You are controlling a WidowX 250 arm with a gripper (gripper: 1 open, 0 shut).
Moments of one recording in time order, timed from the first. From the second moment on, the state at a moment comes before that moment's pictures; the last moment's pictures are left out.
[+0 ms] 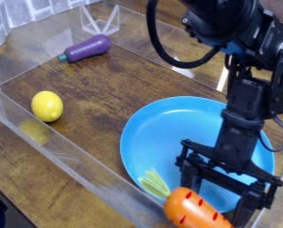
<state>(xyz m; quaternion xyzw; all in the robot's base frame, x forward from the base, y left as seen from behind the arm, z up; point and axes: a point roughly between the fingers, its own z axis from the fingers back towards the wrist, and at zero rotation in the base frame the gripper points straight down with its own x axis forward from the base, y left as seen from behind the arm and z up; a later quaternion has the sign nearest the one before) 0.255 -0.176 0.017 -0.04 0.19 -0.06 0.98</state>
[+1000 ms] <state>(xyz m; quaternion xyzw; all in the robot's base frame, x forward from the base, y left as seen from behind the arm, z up) 0.261 -0.168 0.018 -0.04 0.20 -0.03 0.98</state>
